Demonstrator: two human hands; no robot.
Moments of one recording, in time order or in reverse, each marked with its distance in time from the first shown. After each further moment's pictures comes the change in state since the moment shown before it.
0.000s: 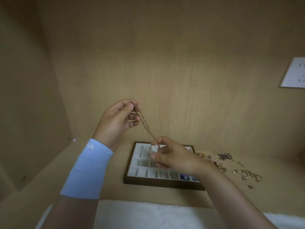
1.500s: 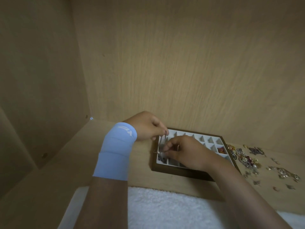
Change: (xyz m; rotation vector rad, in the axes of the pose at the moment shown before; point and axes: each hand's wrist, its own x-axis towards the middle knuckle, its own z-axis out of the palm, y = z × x) left_hand 0.015 -0.043 -0.072 0.931 -0.462 -0.319; right_hand 0.062 0.014 0.059 -0.480 0.041 -0.004
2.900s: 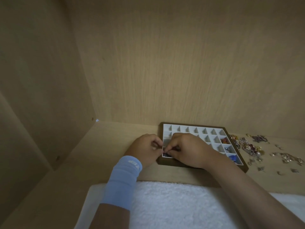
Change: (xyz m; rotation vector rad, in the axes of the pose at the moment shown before) left_hand -0.022 -0.057 0.065 0.038 0.249 -0.010; right_hand -0.002 0.004 0.020 -0.273 0.064 -0.171
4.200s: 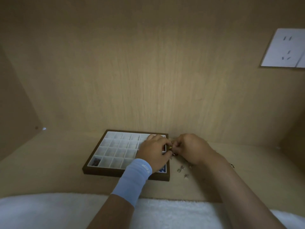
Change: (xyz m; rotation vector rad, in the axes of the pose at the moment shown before) left_hand 0.068 0.155 0.172 0.204 0.040 0.243; right_hand -0.089 0.189 -0.086 -0.002 0.035 0.311
